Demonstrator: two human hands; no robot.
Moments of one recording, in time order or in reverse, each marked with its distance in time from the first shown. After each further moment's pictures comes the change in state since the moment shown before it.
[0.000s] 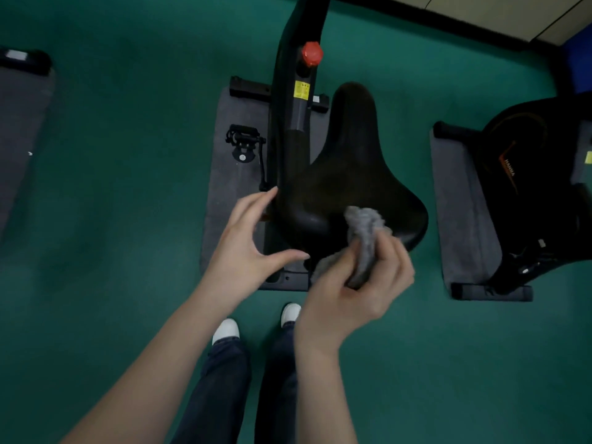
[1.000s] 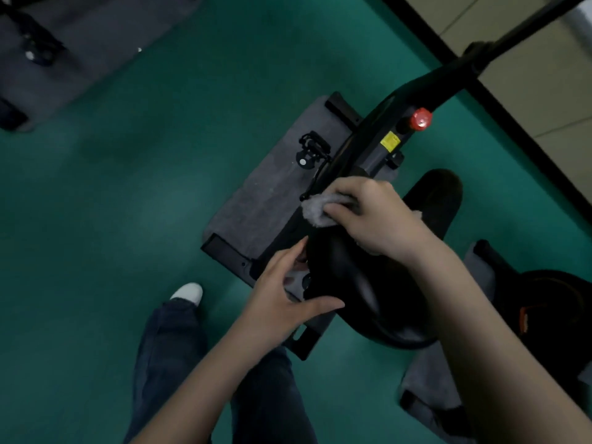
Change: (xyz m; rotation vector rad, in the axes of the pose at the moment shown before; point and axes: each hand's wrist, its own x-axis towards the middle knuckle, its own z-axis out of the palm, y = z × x) left_hand -0.036 0.023 0.066 -0.530 0.355 -0.370; right_hand 0.118 -0.046 0.123 -0.242 -1.851 -0.873
